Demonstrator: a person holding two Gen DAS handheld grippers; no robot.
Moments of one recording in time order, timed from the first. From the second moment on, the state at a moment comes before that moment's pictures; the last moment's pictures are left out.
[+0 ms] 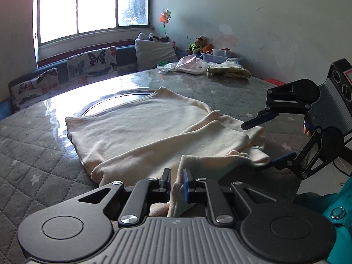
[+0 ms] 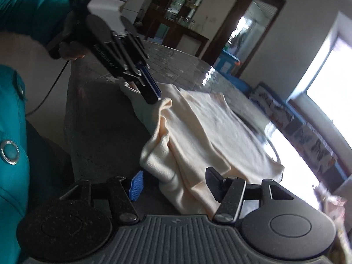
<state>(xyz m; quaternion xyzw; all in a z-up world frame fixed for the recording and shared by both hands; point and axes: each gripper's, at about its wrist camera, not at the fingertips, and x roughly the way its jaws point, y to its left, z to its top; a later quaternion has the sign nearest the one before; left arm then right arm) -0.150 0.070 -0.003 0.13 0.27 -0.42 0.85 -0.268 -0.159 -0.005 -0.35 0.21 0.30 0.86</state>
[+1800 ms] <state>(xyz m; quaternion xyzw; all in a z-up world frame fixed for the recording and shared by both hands) -0.236 0.101 0.053 0.17 0.22 -0.47 0.84 -0.289 -0.190 0.077 -0.14 0.30 0.35 0.88</state>
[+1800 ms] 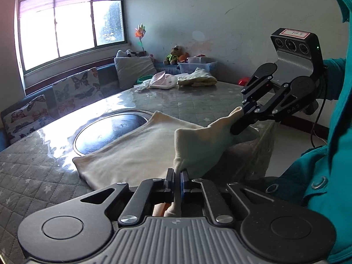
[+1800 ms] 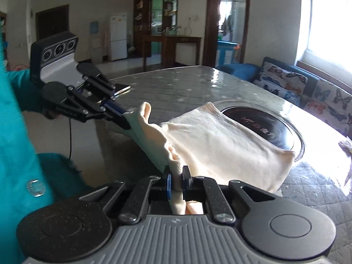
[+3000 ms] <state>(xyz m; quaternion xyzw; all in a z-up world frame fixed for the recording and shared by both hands) -0.011 0.077 0.014 0.11 0.30 -0.31 0.89 -0.061 -0.236 0.028 -0.03 0.35 0.21 0.91</state>
